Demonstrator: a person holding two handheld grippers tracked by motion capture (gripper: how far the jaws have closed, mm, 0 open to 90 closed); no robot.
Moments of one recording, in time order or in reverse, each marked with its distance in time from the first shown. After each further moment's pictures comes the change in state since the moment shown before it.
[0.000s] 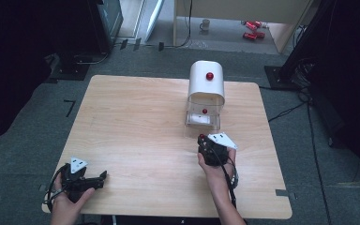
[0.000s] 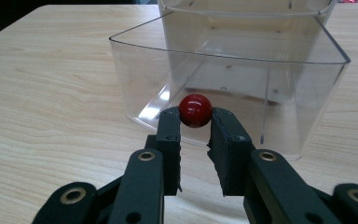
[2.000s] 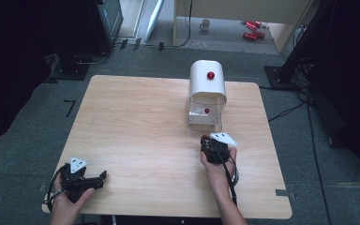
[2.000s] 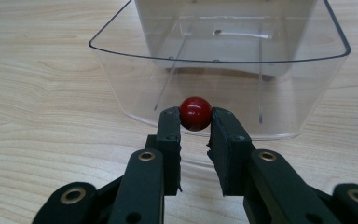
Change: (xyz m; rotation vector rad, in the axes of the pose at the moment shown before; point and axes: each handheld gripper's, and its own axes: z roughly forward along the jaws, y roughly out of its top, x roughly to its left) left arm 0.000 0.000 0.000 0.000 0.003 -0.005; right arm -0.018 -0.012 0.023 0.049 -0.032 0.037
